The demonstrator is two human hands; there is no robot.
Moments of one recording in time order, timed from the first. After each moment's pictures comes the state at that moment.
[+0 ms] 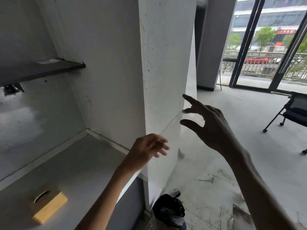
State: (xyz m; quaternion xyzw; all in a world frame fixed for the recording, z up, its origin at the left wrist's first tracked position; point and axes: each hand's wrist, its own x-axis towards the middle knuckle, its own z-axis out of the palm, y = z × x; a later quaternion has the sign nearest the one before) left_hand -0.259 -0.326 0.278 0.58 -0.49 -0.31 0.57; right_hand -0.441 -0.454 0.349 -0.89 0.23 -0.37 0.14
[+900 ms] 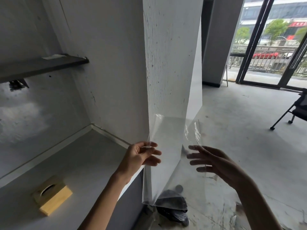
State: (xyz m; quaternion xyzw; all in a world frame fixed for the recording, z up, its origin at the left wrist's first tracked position) left_hand -0.244 -0.310 0.244 0.58 -0.33 -0.41 0.62; right_hand -0.476 -0.463 0.249 -0.65 0.27 -0.18 0.68
